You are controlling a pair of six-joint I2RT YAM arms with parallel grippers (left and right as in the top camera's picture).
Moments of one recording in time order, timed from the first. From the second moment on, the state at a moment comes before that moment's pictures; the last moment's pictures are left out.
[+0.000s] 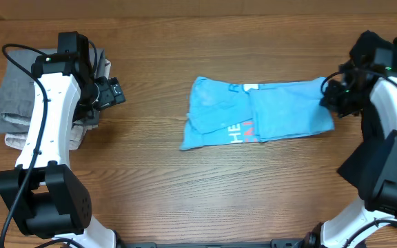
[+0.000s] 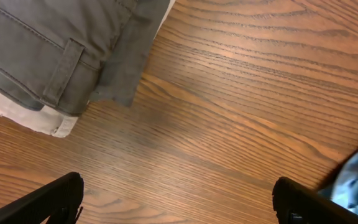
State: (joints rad) left arm 0.09 1.79 1.58 -1.18 -0.01 -0.34; right arm -0.31 1.91 1.46 -0.93 -0.31 0.05
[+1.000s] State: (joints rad) left arm 0.09 1.79 1.58 -1.18 -0.01 -0.34; right arm 0.18 1.91 1.86 -1.20 -0.38 0.25
